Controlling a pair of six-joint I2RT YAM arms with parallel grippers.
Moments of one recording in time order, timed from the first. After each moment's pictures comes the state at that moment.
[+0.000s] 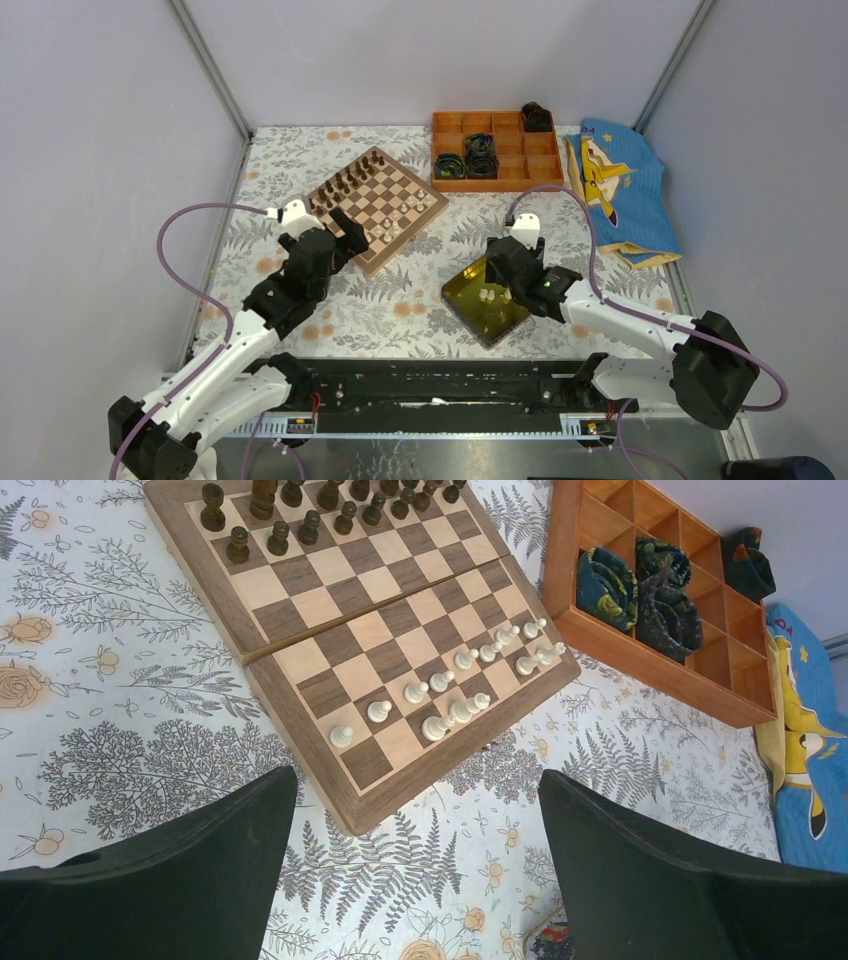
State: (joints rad) left arm -0.60 0.81 0.66 -0.29 -0.57 -0.73; right arm 0.81 1.20 0.68 -0.30 0.60 0.56
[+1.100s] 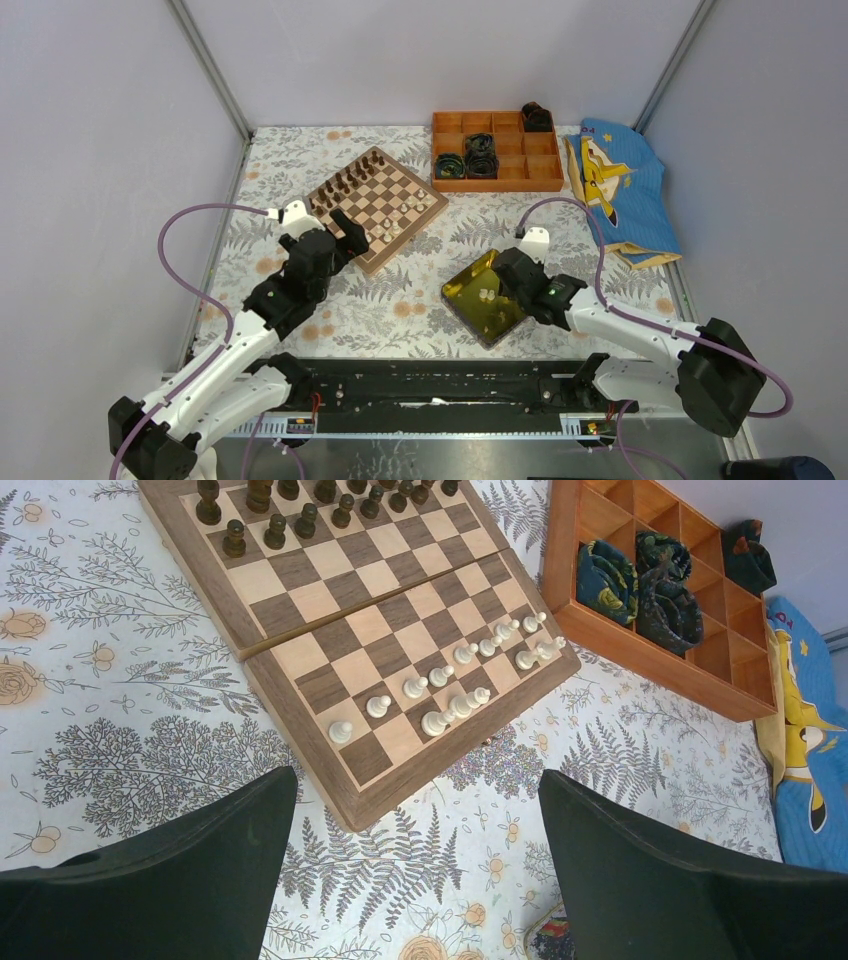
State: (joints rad) left arm -0.60 0.81 0.65 -0.28 -0.56 -0.73; right arm 0.81 1.14 0.61 -0.39 0.57 0.71
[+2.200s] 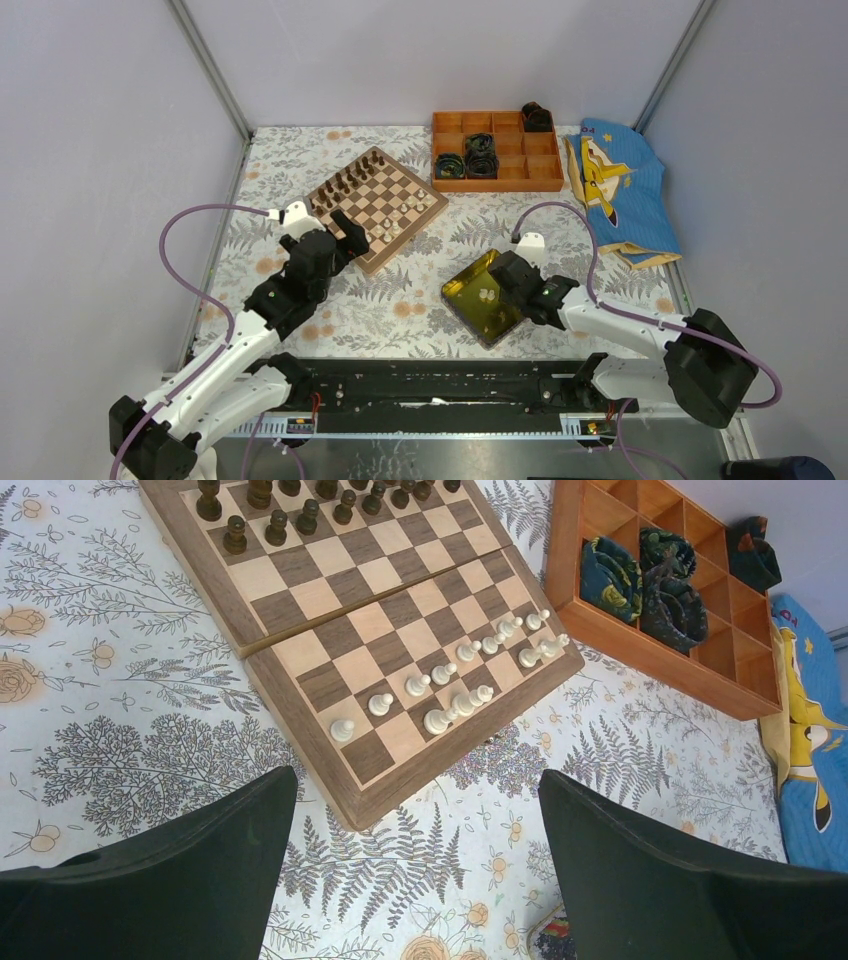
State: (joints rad) left arm -0.60 0.81 0.64 -0.28 -0.56 -0.73; right arm 0.81 1.20 0.58 -0.37 0.53 0.72
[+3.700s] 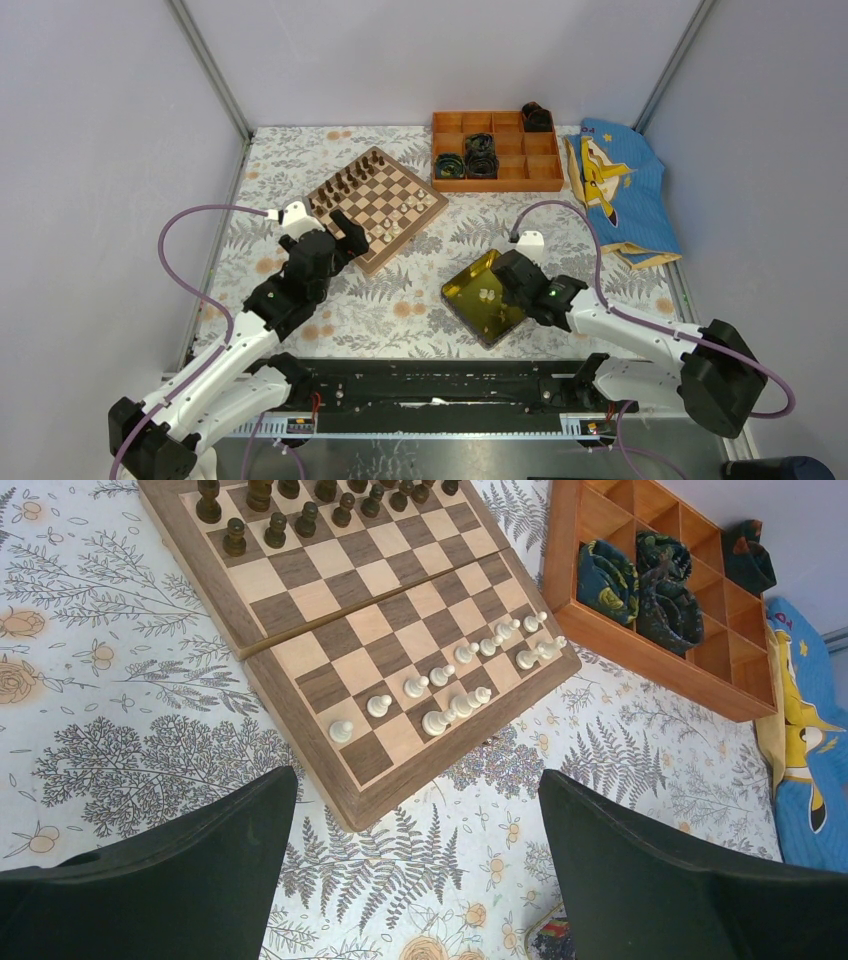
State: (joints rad) left arm -0.60 0.80 0.64 -0.28 -0.56 -0.73; right arm 0.82 1.14 0.60 -0.42 0.49 0.67
